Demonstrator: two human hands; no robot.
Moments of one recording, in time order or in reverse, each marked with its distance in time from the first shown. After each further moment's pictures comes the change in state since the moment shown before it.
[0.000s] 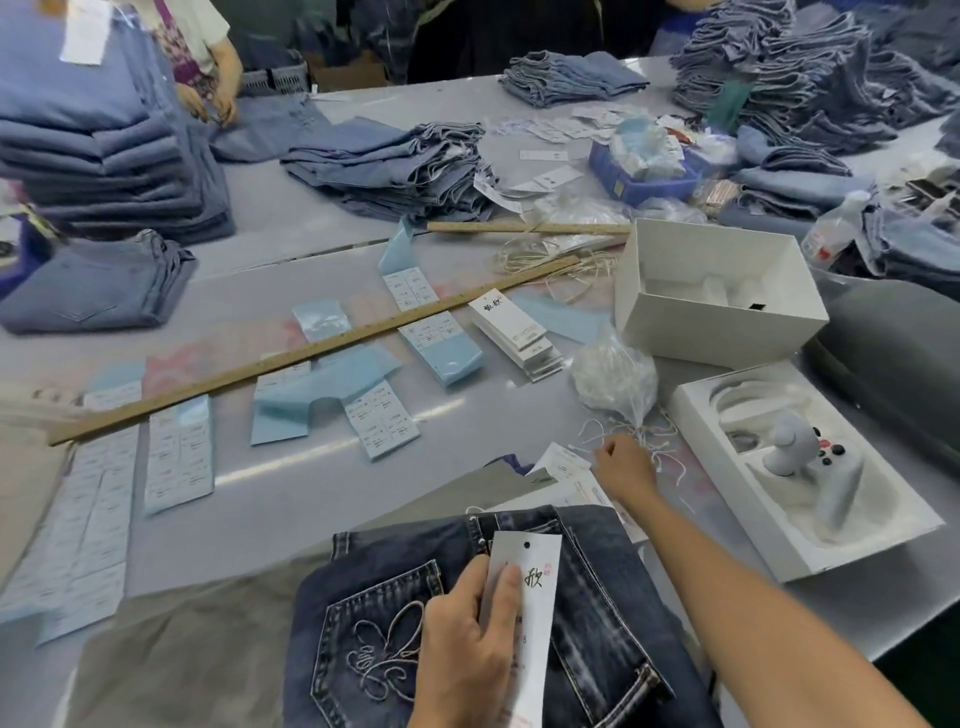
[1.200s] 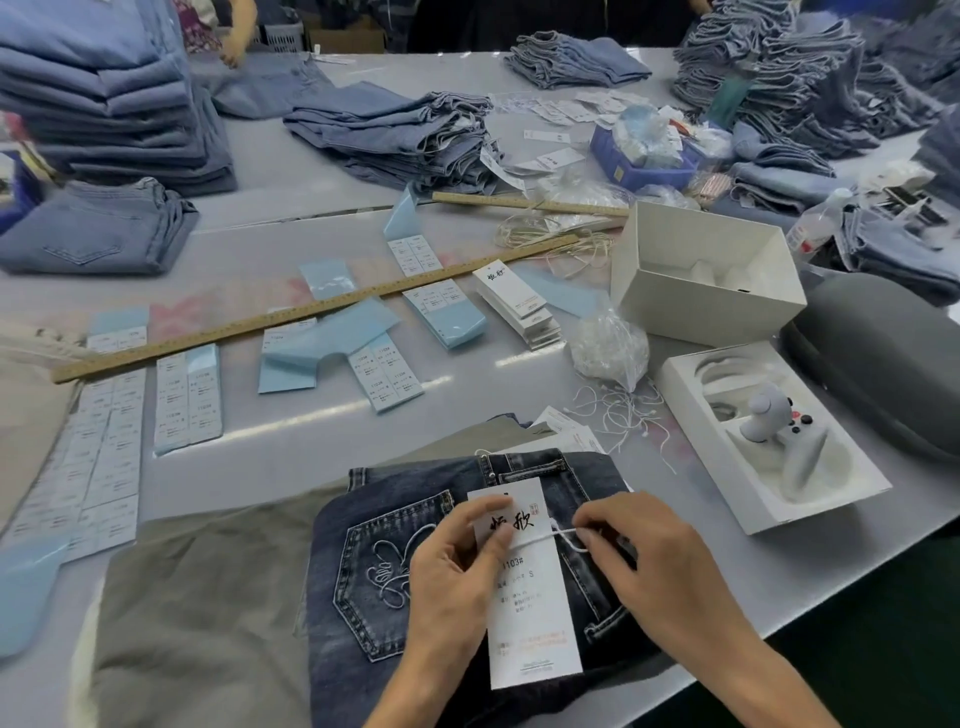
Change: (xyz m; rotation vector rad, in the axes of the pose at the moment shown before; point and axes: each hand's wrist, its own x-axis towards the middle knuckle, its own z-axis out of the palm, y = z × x) left_hand -0.026 0.031 -0.025 -0.444 0.011 -0.240; right_hand -0.261 -0.023 -0.099 -0.043 0.030 -0.745
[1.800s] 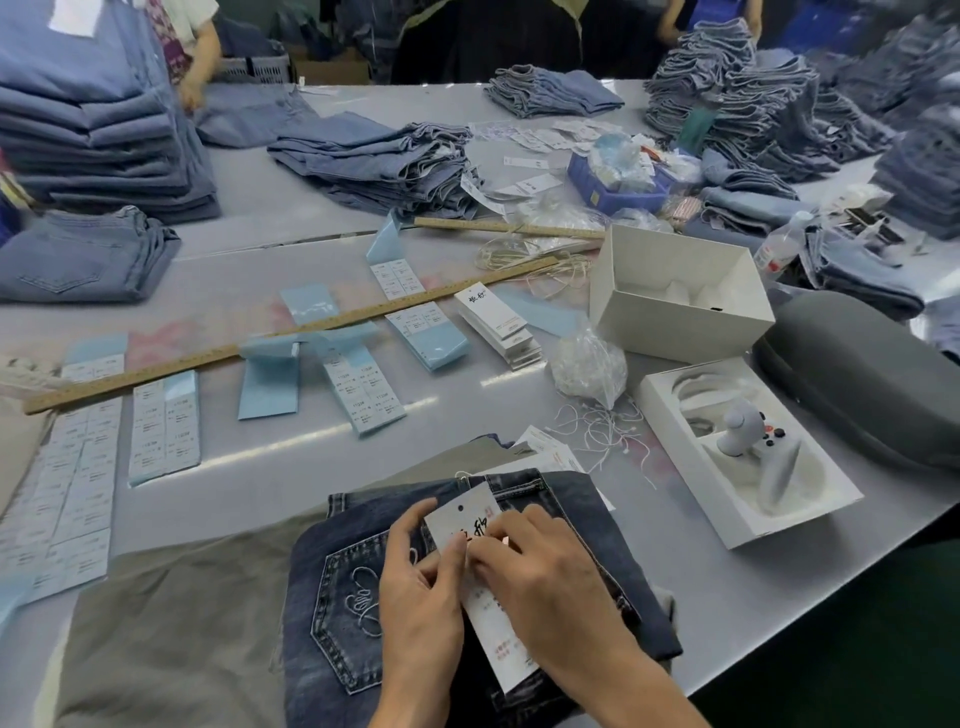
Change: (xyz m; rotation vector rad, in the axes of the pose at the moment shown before) left_hand 0.003 0.006 0.003 -0.045 0.186 -0.067; right_hand 0.017 -0.032 0.055 -0.282 0.029 -0.303
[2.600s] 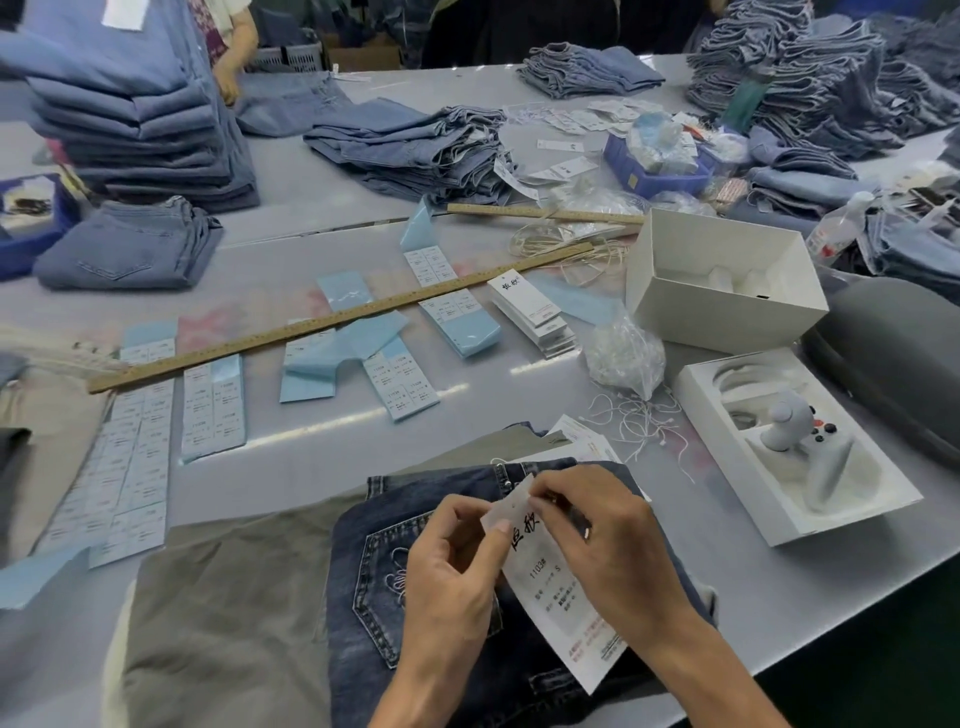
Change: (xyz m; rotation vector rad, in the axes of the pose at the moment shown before) left_hand -0.007 0.025 -0.012 0.045 -0.158 0.145; right_hand 0.018 0.008 -0.027 0.408 0.182 0.187
